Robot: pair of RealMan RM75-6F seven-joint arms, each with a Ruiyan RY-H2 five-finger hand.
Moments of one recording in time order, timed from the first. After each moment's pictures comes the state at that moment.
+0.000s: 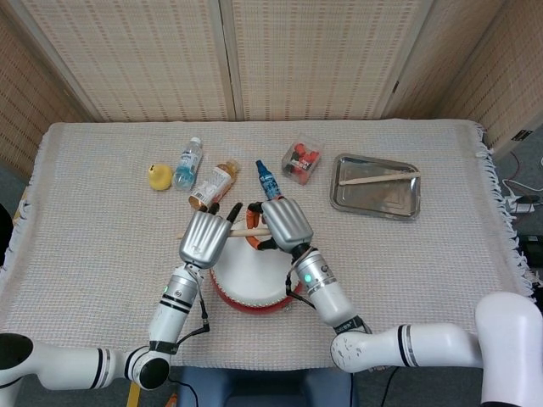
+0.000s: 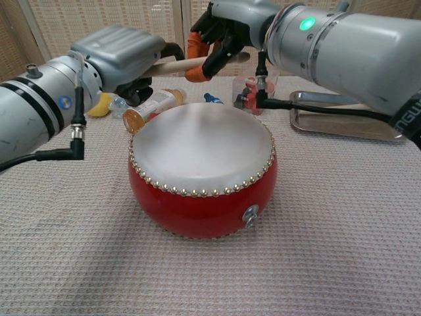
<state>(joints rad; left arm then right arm) -0.89 -1.65 -0.24 -1.68 0.96 1.34 0.99 1.03 -1.59 0.37 -1.78 -0.70 1.16 -0.45</state>
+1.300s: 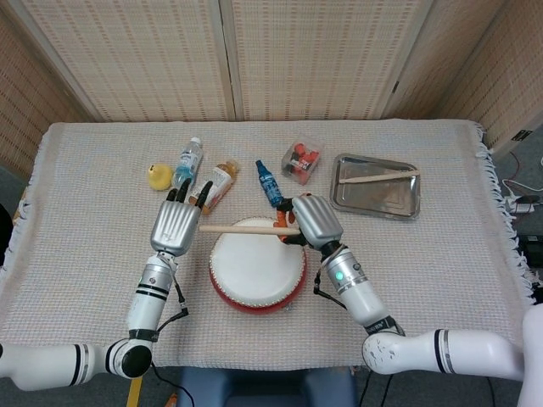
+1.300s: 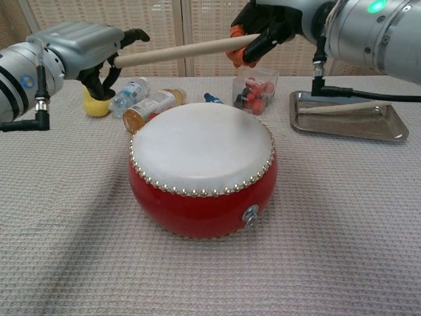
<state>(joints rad) -0.84 -1.54 -0.27 -1.70 0.86 1.31 0.89 0.90 -1.42 0.35 -1.88 -0.77 1.12 -0.33</state>
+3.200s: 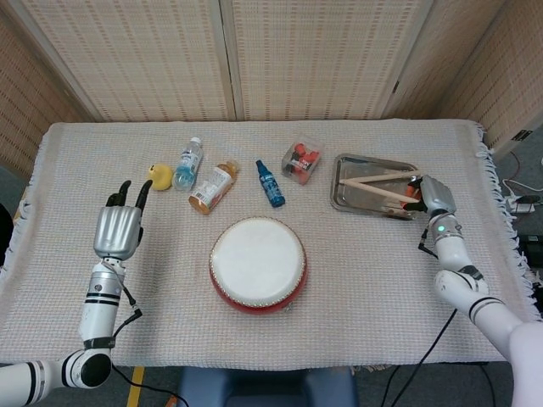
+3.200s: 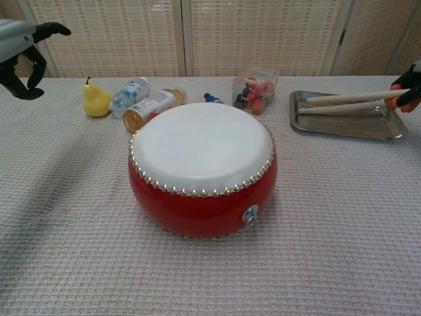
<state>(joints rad) -0.66 -1.39 -0.23 -1.71 0.94 1.36 0.69 0.78 -1.58 0.29 -0.69 -0.93 0.49 0.31</state>
